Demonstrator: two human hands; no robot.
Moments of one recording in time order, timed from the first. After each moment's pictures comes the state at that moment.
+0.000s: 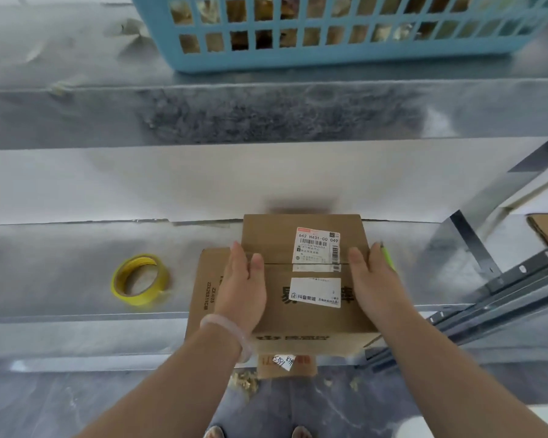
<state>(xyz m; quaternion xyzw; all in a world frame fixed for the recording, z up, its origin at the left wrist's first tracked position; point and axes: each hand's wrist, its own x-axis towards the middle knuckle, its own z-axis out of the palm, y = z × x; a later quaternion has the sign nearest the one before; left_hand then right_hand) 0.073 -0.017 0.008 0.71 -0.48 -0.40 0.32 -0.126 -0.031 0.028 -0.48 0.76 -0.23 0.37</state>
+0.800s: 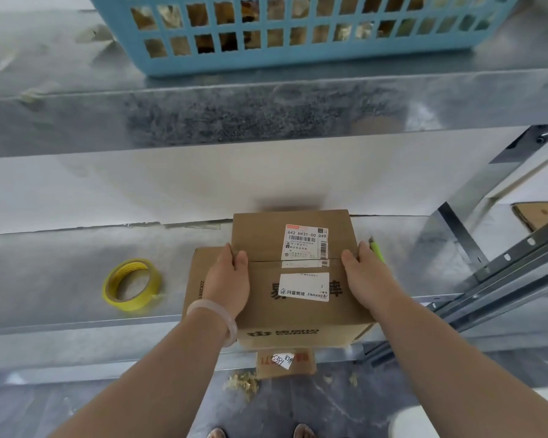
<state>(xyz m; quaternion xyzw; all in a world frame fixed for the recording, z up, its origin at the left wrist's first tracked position) 0.080 -0.040 0.006 0.76 -0.47 -0.37 0.25 -0.141 -0.046 0.016 -0.47 0.75 -0.22 0.41</state>
